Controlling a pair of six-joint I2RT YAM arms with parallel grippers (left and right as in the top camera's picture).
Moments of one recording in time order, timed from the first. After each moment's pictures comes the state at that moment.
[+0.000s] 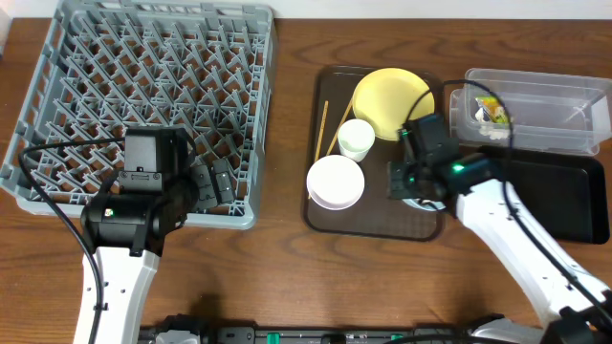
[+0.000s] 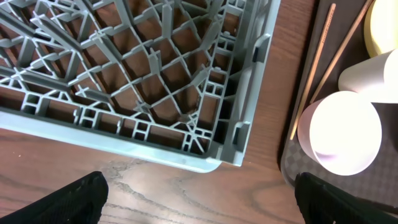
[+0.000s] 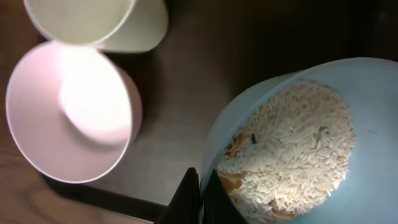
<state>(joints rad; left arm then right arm) -0.07 1.08 1.09 -1.05 0.07 -0.30 0.36 1.44 1.01 -0.74 -0.05 0.36</state>
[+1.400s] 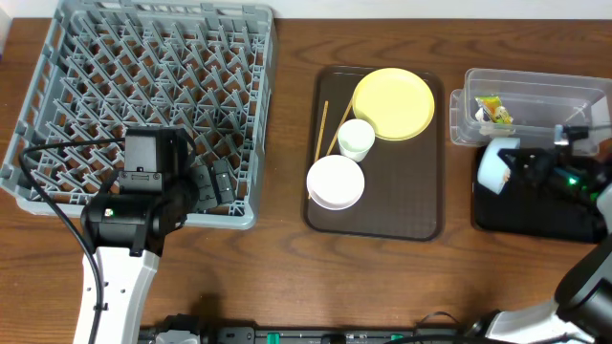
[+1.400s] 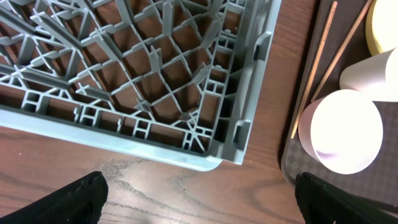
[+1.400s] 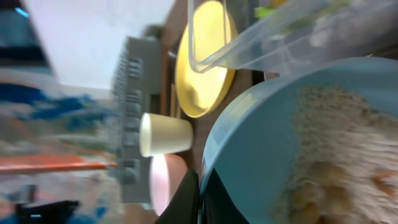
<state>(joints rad) -0.07 1.08 1.09 -1.05 0.07 -0.30 -0.68 1.78 1.01 -0.61 -1.20 -0.04</state>
